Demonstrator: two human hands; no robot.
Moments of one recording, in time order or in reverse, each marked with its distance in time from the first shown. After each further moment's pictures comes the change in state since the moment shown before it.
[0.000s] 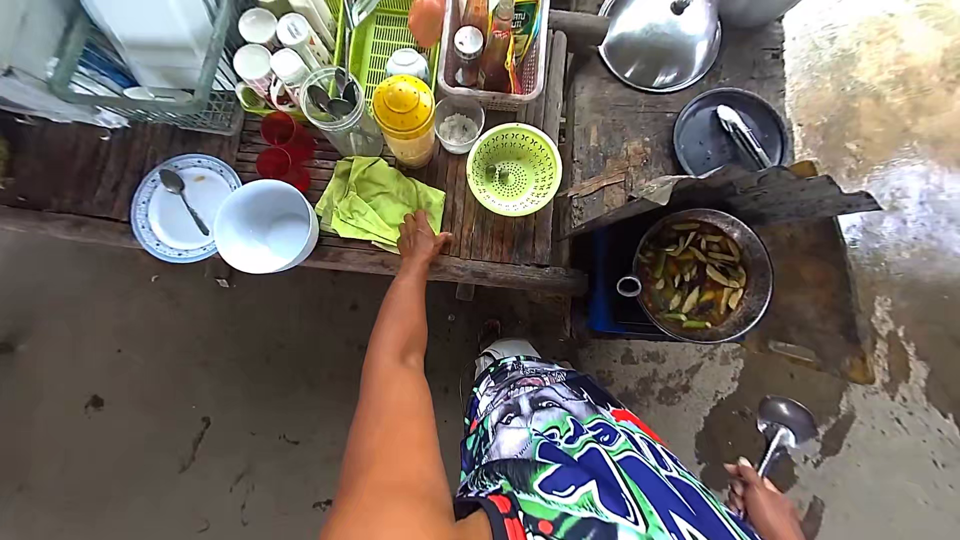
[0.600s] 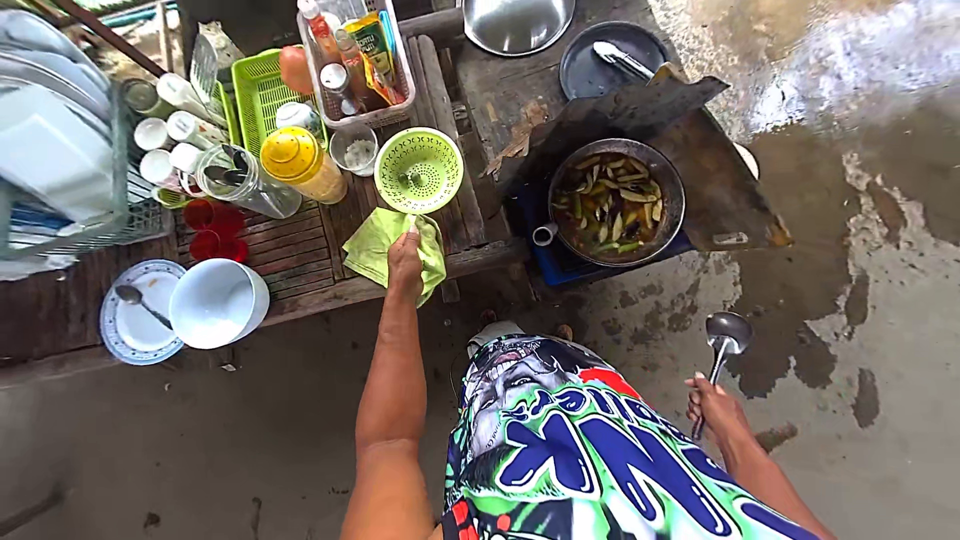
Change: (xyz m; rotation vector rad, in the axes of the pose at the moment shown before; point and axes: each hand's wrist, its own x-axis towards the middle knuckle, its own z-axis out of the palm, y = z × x) left_hand -0.131 0.110 0.009 -1.011 -0.167 0.114; right_hand 0.049 0.089 0.013 0.238 -0.037 0.057
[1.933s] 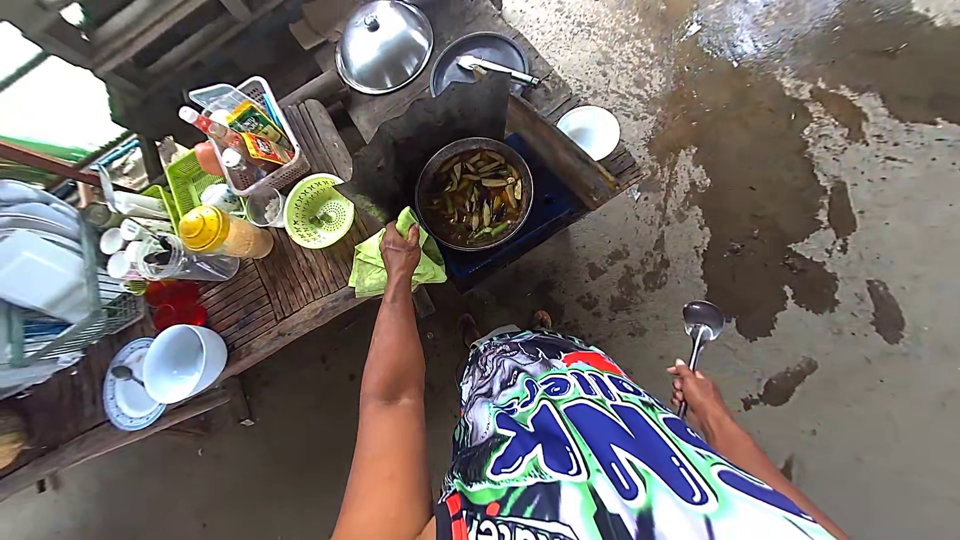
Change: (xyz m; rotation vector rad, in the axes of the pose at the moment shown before) left_hand -0.049 -0.012 0.218 0.954 0.020 0.304; right_hand 0.073 0.091 -0.134 0.139 -0.002 0.164
